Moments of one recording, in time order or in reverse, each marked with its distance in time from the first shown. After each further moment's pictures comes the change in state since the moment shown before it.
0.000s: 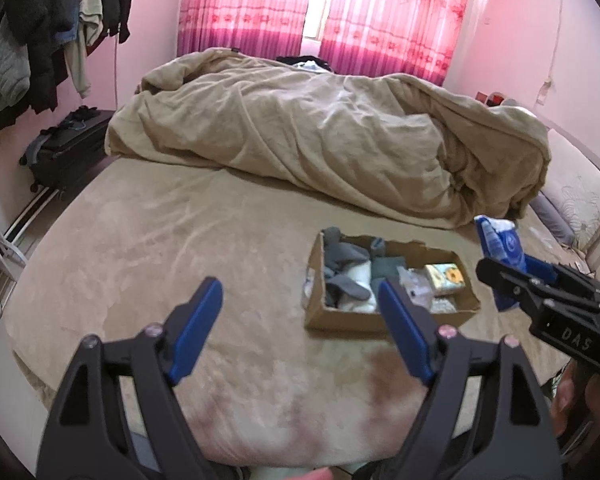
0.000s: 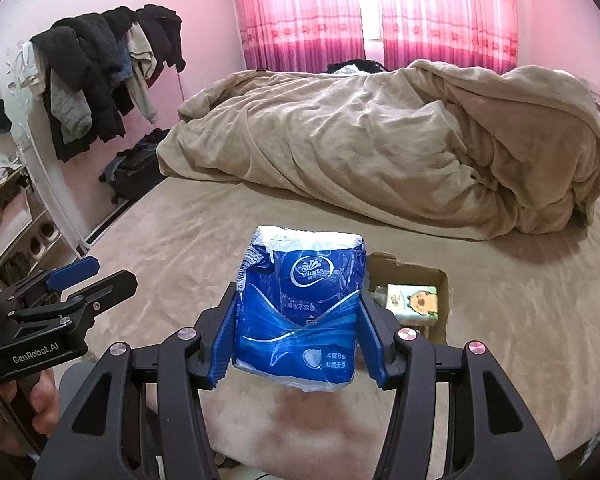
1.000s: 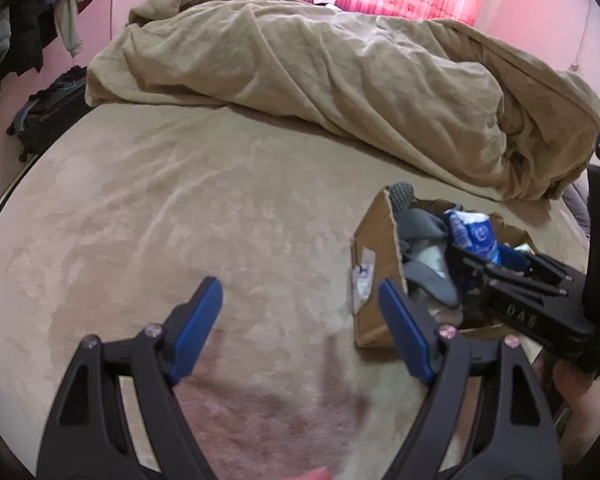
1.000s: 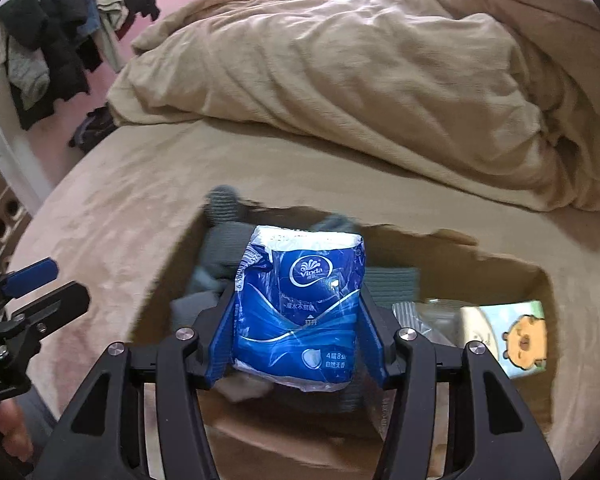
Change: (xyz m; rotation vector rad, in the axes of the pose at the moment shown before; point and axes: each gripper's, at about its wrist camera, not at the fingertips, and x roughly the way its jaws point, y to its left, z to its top) left arm 0.145 0.033 -0.019 -0.021 0.158 0.014; right arm 0.180 -0.024 -0.016 0.007 0.162 -0.065
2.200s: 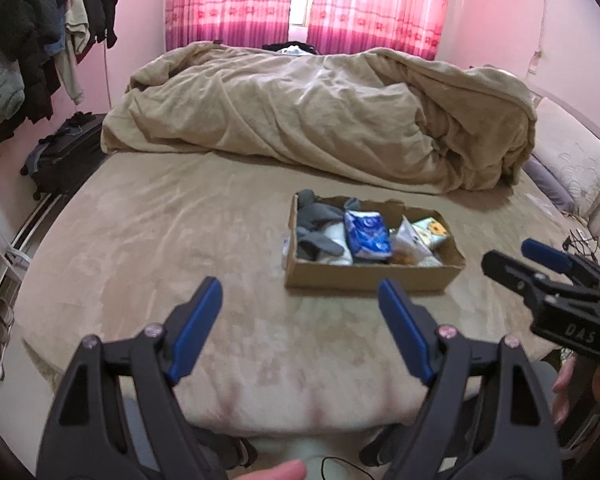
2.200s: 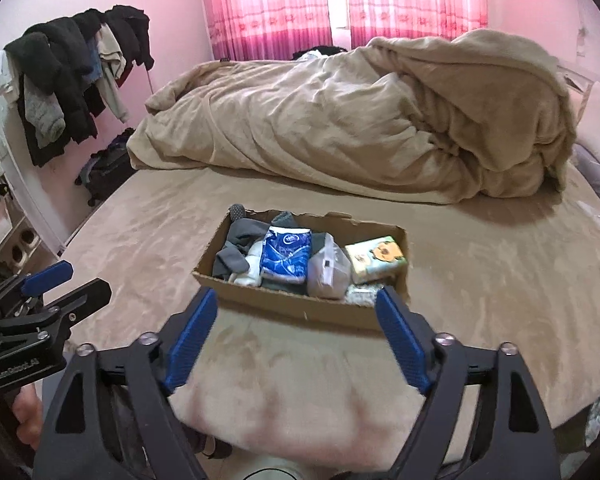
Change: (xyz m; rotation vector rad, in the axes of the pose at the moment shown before) left arm -0.171 -0.079 -0.056 0.099 -0.112 0.012; right arm -0.198 -0.020 -0.057 0.067 -0.134 -0.017
